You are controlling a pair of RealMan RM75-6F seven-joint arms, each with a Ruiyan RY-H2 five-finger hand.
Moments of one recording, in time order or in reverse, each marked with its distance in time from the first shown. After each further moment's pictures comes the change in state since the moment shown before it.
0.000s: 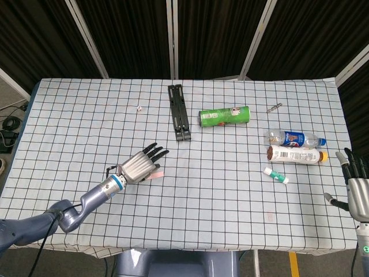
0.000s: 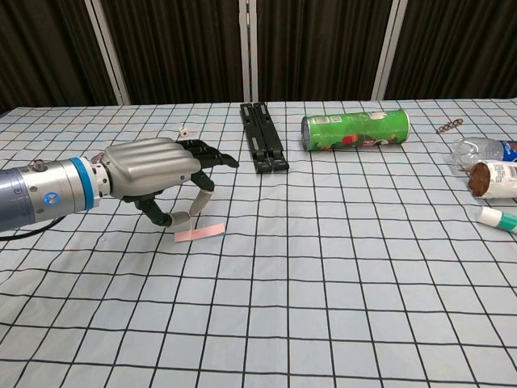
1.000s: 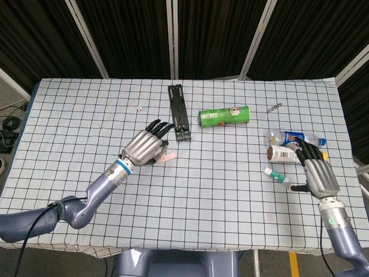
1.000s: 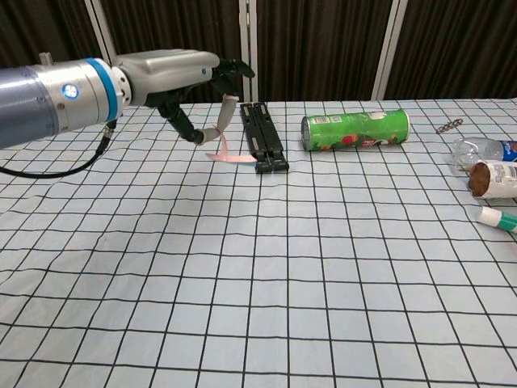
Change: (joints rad) left arm -0.076 0.173 -0.252 -0.416 -0.459 -0.082 0.258; right arm 0.219 -0.016 0.087 -0.157 0.130 -0.363 0.100
